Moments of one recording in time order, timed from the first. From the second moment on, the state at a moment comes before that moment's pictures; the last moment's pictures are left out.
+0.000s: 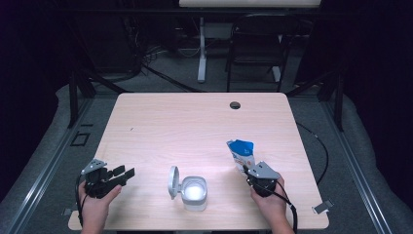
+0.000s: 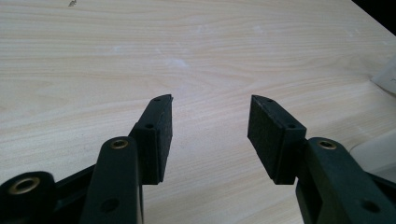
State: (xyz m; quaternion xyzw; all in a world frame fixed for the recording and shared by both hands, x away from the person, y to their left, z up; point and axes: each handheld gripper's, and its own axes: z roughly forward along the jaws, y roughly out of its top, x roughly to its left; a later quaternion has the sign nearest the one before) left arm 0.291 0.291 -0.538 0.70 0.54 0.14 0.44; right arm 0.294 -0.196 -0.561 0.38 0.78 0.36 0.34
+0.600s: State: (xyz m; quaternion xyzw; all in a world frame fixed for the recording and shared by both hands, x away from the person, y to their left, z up) left arm 0.290 0.286 -0.534 0.71 0.53 0.14 0.45; right arm 0.286 -0.197 -0.564 0.37 0.79 0.37 0.31
